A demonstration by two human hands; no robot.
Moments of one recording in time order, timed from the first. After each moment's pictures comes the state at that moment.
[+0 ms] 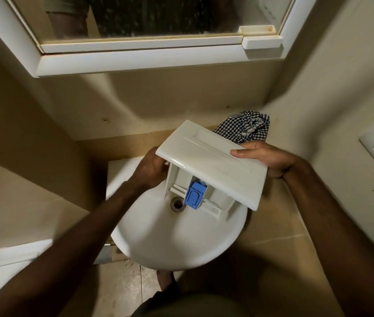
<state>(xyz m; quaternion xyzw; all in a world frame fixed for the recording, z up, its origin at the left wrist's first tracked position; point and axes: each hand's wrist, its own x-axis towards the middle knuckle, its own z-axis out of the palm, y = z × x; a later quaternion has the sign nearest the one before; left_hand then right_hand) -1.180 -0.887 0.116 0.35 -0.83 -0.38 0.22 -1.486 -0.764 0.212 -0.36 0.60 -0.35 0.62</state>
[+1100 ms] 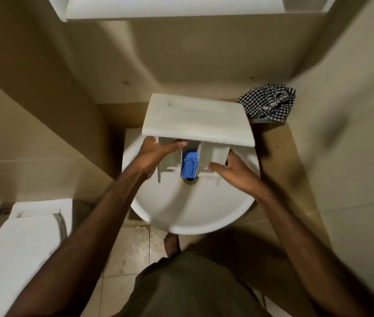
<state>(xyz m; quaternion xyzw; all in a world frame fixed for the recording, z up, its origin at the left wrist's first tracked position) -1.146 -0.815 0.167 0.45 -0.50 -0.66 0.34 -1.367 -0.717 0.146 -0.47 0.67 -0.31 0.49</state>
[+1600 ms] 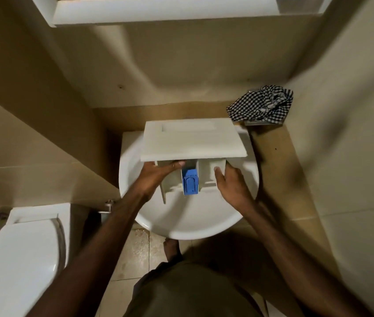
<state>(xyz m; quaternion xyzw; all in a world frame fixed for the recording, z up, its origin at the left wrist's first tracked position) -1.145 -0.782 0.149 0.50 -0.49 -0.65 0.29 -1.351 -0.703 0.112 -0.48 0.78 -0.28 0.29</state>
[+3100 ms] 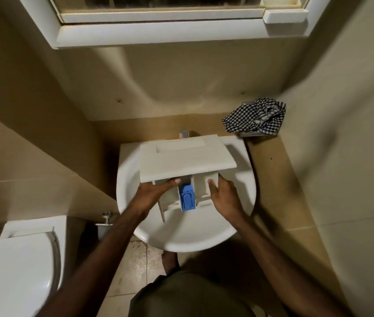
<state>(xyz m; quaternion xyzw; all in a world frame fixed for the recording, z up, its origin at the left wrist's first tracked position) -1.134 -0.774 0.129 0.51 -0.51 -0.63 0.28 -1.347 -0.708 0.082 -0.48 0.78 -0.28 0.28</state>
